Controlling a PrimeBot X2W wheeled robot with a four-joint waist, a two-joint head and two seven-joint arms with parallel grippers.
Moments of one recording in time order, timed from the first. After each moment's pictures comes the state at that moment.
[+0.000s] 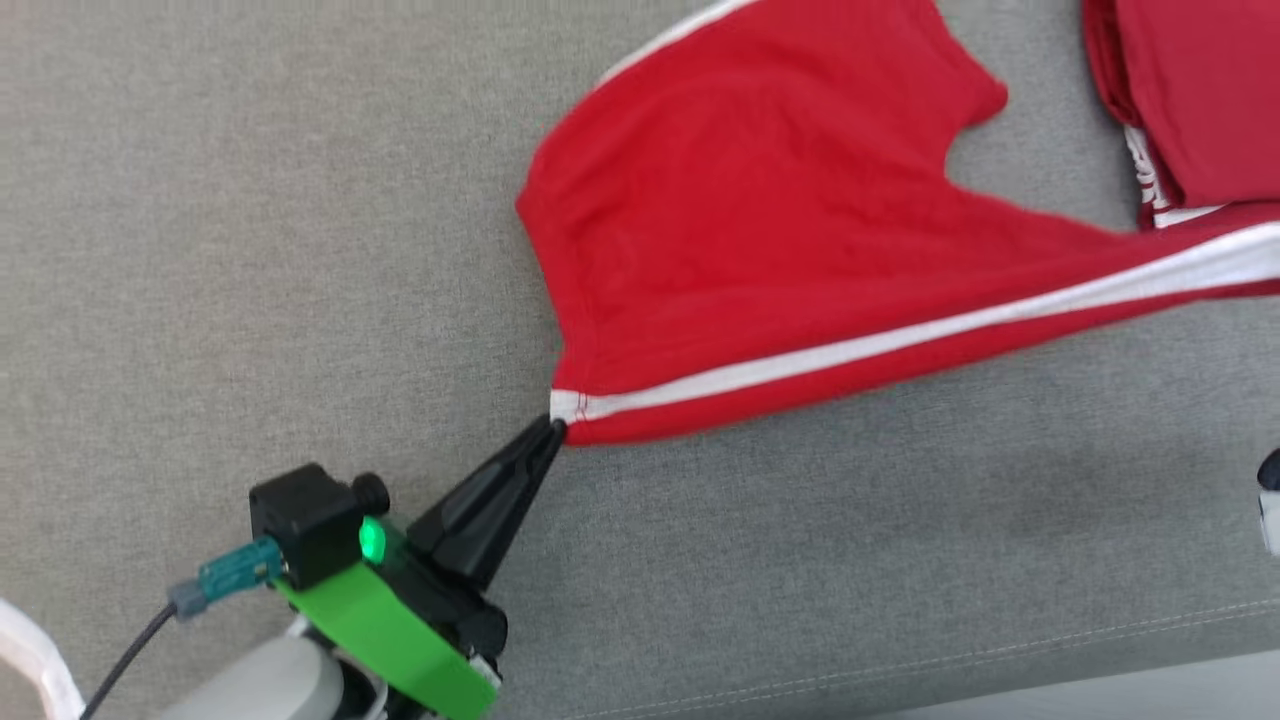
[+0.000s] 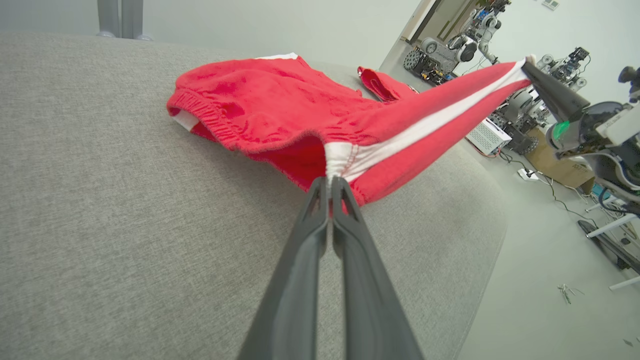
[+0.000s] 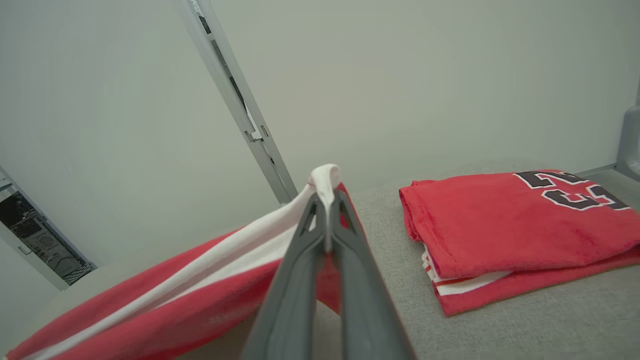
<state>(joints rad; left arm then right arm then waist) -0.44 0.65 -0.94 -0.17 -0.99 0.04 -0.26 -0.04 -0.50 -0.07 -0.21 0.84 0.13 -0.26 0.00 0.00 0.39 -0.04</state>
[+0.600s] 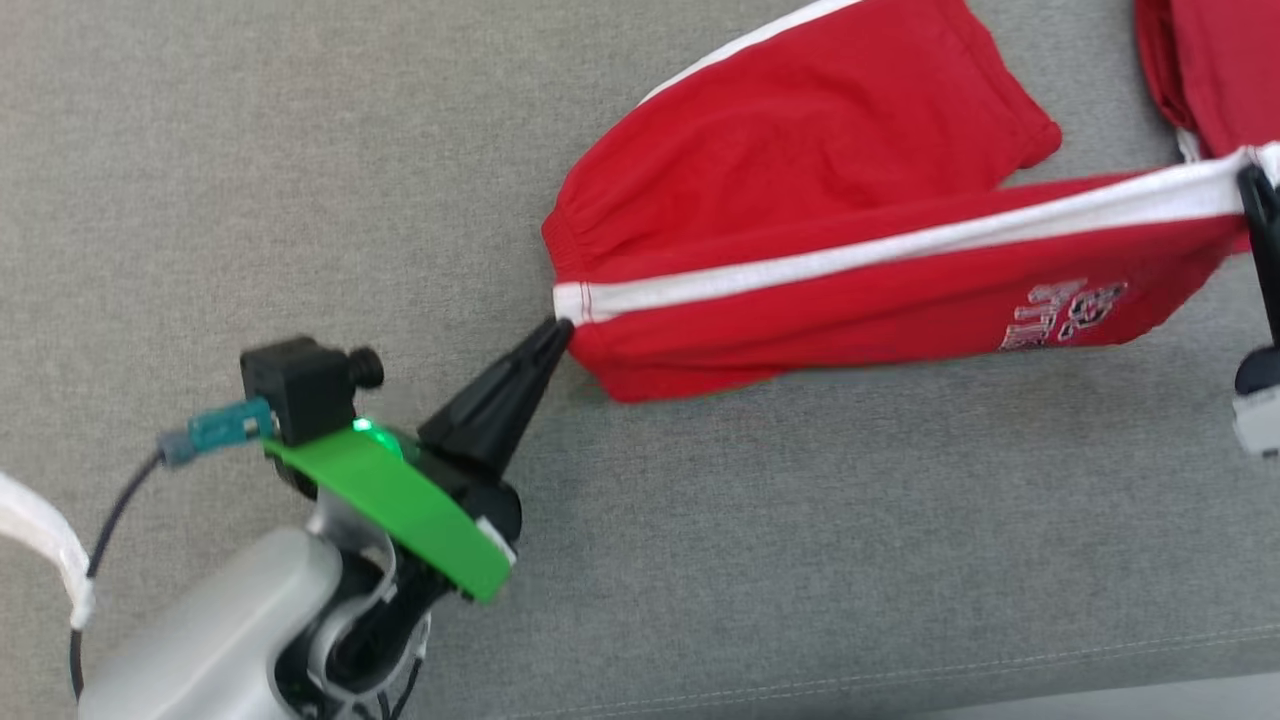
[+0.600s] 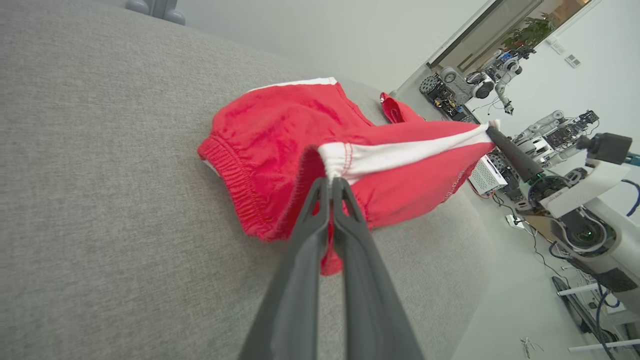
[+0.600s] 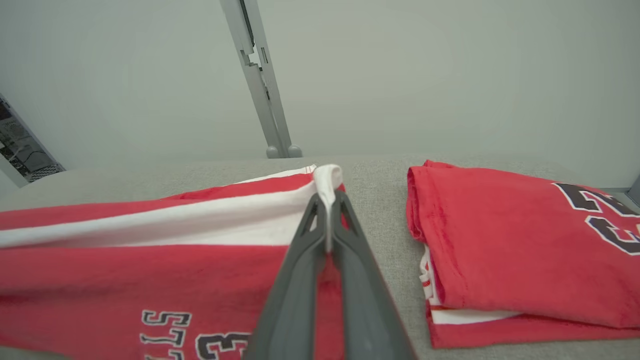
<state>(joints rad) -0.54 0.57 -0.87 -0.16 -1.20 0.08 -0.12 -0.27 -0.65 0.10 0.03 0.74 0.13 -0.20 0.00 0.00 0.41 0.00</state>
